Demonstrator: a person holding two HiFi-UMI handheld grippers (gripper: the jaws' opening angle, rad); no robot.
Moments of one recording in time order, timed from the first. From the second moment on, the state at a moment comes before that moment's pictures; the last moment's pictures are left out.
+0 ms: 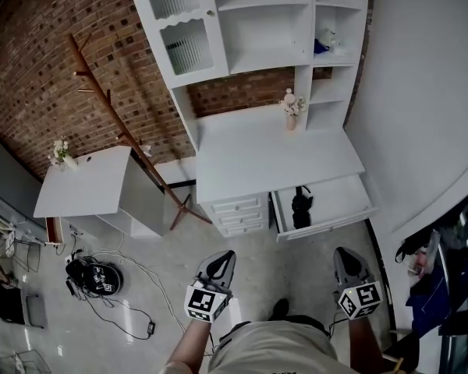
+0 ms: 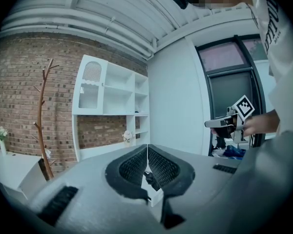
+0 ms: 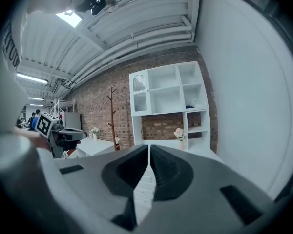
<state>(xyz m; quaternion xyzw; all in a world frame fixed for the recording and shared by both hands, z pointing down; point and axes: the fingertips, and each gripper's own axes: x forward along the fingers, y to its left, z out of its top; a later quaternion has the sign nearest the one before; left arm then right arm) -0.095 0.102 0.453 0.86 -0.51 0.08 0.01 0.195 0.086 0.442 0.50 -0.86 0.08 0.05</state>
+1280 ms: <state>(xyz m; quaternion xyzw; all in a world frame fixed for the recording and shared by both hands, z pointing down) -0.008 0.020 0.457 0.87 -0.48 0.11 0.00 0.249 0.016 0.478 0.49 -0.86 0.11 0.07</state>
